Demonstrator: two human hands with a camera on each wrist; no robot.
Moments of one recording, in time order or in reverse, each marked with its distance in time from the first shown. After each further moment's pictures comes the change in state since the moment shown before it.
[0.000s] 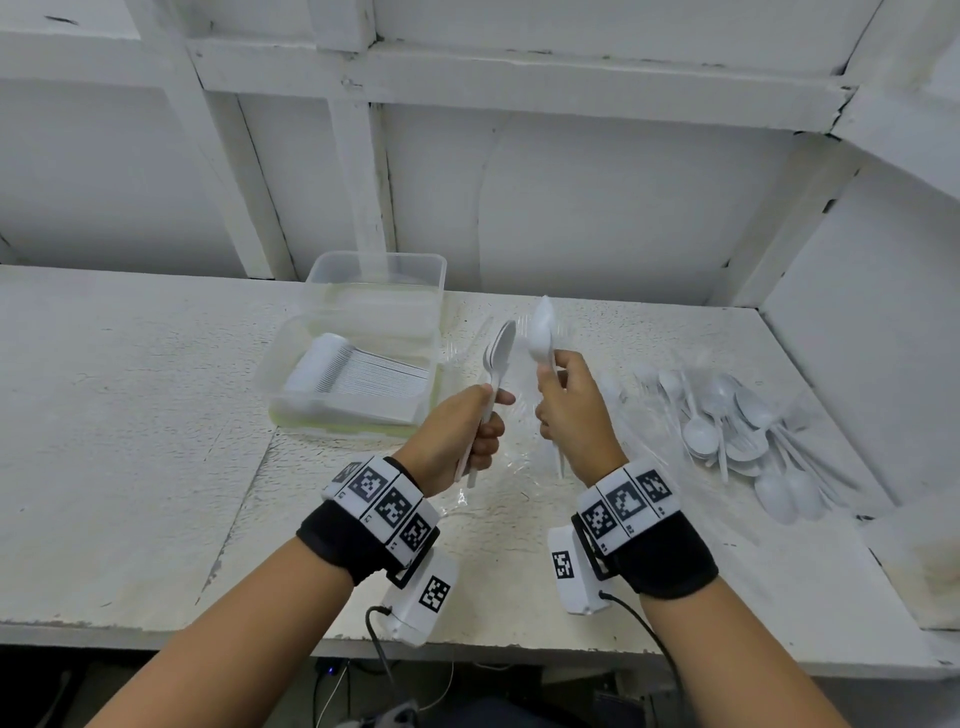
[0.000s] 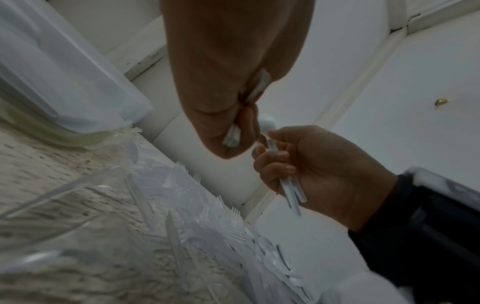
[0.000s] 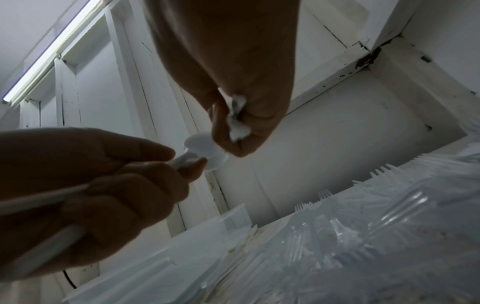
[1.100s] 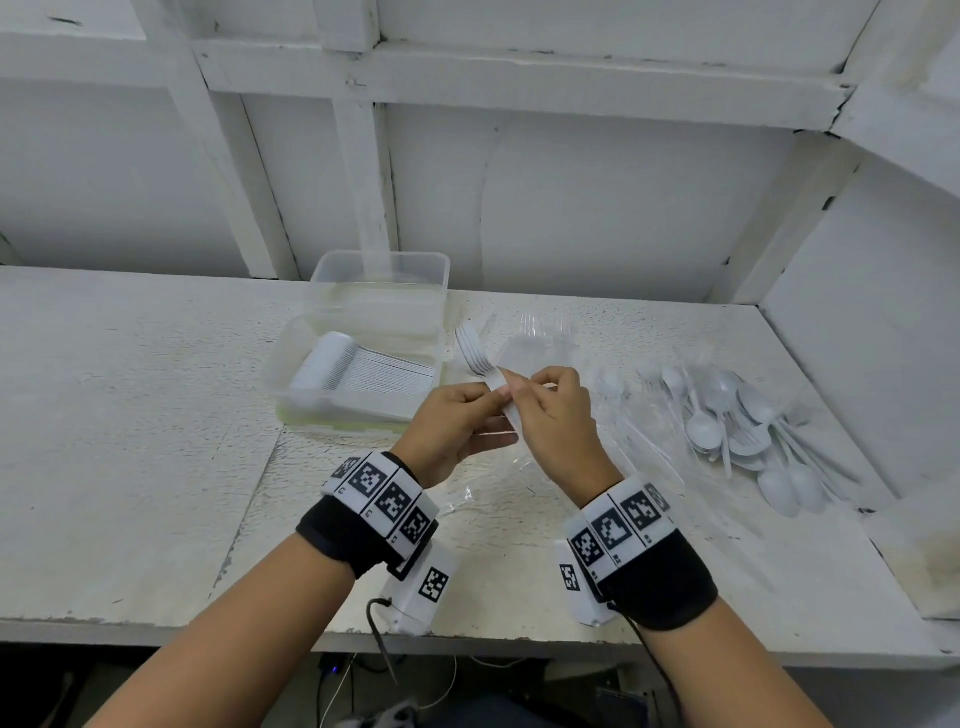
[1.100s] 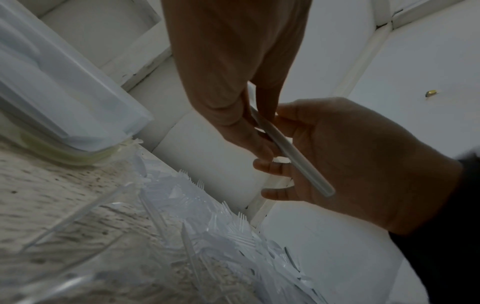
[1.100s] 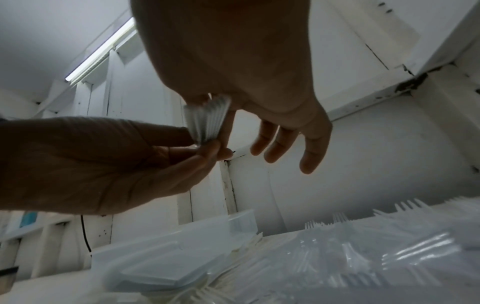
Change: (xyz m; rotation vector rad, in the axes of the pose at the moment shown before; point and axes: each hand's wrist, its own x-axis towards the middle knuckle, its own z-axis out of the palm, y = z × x) left_hand -0.008 0.001 -0.011 -0.022 -0.022 0.119; right_hand -0.029 -0.013 0.014 -0.323 -0.023 -0.088
